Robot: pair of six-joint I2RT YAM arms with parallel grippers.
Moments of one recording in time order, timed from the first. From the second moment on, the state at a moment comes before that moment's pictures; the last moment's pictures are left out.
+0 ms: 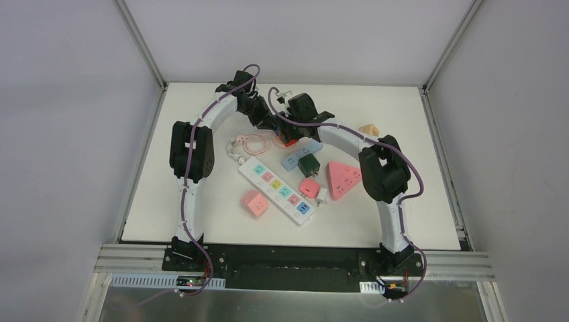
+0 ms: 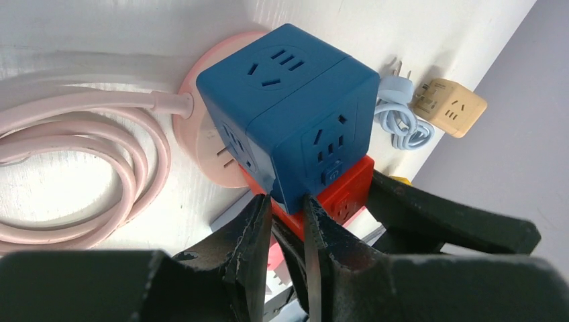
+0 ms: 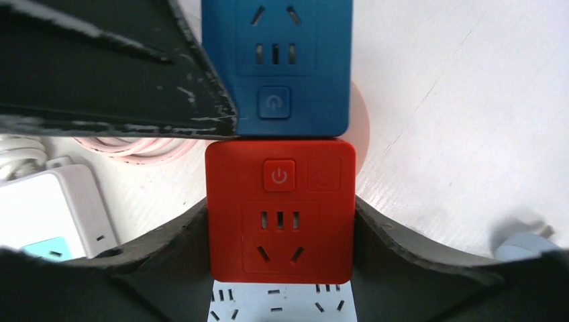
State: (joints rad) left arm -0.28 2.24 1.92 -0.78 0.46 -0.76; right arm 0.63 2.10 1.66 -0.35 -0.04 0.11
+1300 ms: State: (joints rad) left arm -0.28 2.27 1.96 -0.83 0.54 -0.74; right arm 0.54 1.93 1.68 -0.24 -0.08 0.25
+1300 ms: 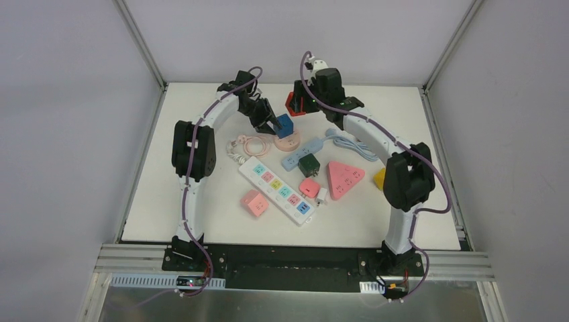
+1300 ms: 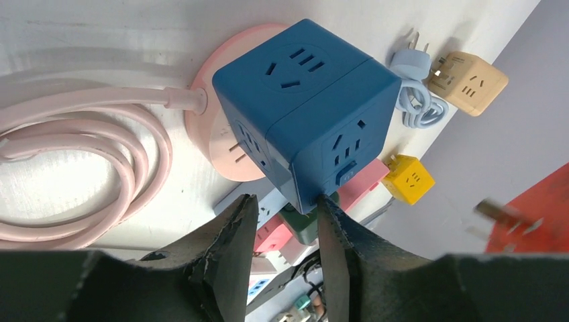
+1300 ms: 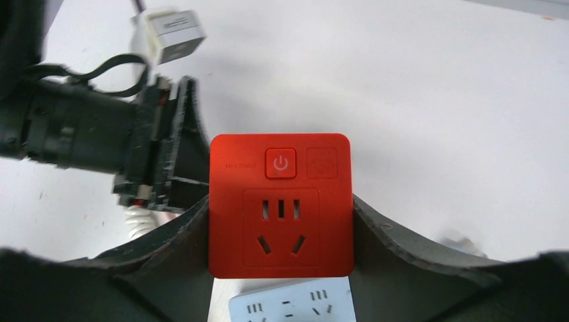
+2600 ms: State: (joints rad) left arm -0.17 1.96 1.69 -0.79 0.39 -0.53; right arm 0.27 2.22 1.79 -0.39 -0.14 0.69
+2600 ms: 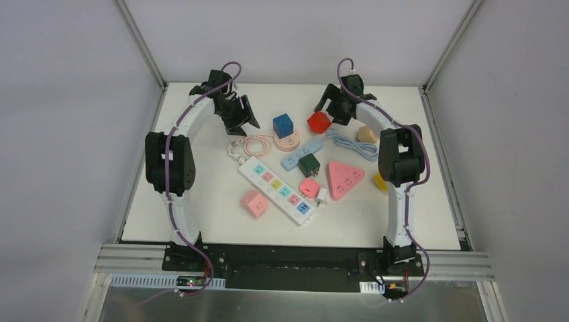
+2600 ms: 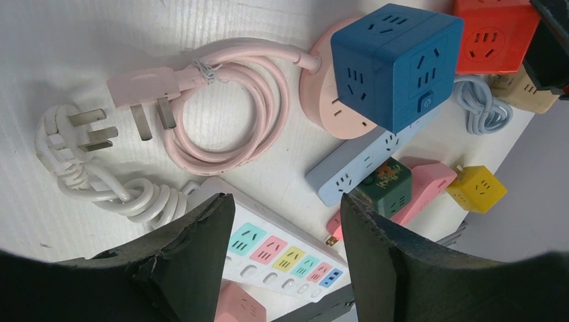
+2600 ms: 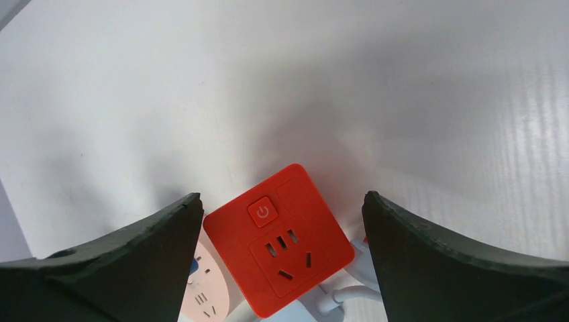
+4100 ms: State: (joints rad) left arm -0.21 2.02 1.58 -0.61 0.44 -0.73; right arm 0.63 2.23 1.88 -0.36 -0.02 0.20
